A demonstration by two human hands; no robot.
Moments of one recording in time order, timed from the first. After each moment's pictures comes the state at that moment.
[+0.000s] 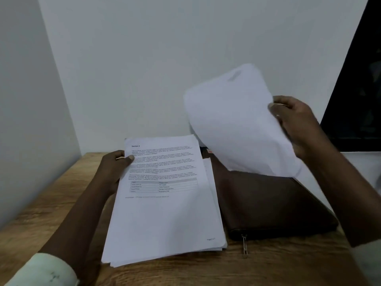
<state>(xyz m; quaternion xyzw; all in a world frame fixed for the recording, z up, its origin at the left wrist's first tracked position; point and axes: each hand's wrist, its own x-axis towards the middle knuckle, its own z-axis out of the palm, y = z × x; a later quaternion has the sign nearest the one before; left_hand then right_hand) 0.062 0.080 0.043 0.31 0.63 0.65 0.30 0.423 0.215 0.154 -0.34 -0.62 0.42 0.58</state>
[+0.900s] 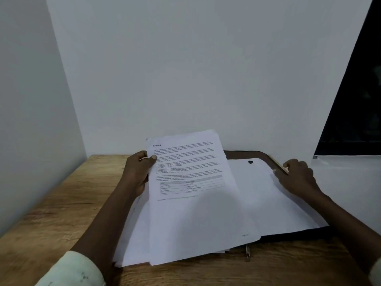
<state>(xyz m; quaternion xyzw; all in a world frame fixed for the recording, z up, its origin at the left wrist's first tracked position) 0.108 0.101 0.044 0.30 0.56 0.69 0.34 0.467 0.250 0.033 -0.66 -0.69 0.10 0.29</state>
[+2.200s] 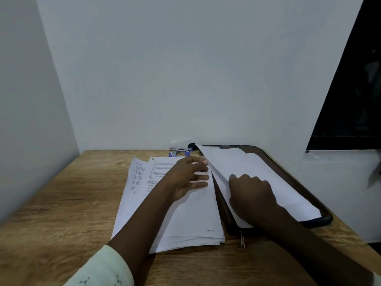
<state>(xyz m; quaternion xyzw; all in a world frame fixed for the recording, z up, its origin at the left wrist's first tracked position) 0.200 0.128 0.036 0.35 0.52 0.56 0.55 0.379 0.117 0.046 -0.51 -0.84 -0.16 0.07</state>
